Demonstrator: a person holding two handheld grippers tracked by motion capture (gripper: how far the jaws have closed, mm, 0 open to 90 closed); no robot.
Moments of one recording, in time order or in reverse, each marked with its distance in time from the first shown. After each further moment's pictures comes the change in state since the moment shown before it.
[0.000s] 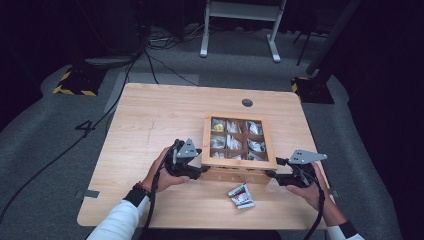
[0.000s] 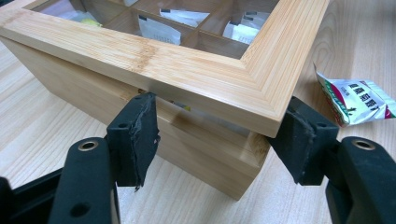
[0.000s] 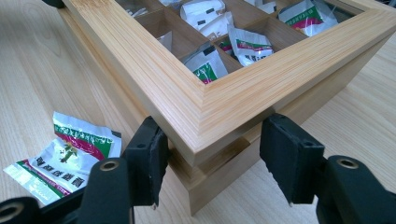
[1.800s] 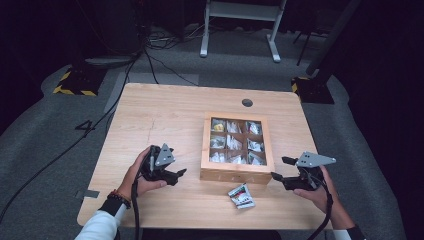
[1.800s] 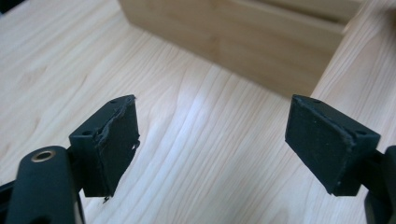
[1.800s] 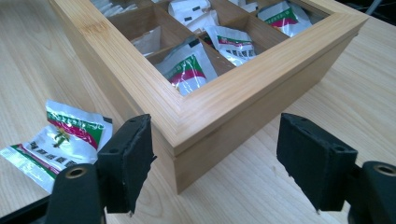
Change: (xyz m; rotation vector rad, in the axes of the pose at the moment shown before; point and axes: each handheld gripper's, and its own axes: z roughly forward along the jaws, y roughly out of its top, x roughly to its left) left arm 0.014 -0.052 -0.043 0.092 0.212 -0.009; right arm -0.002 -0.007 -0.019 -0.003 -0.052 -0.022
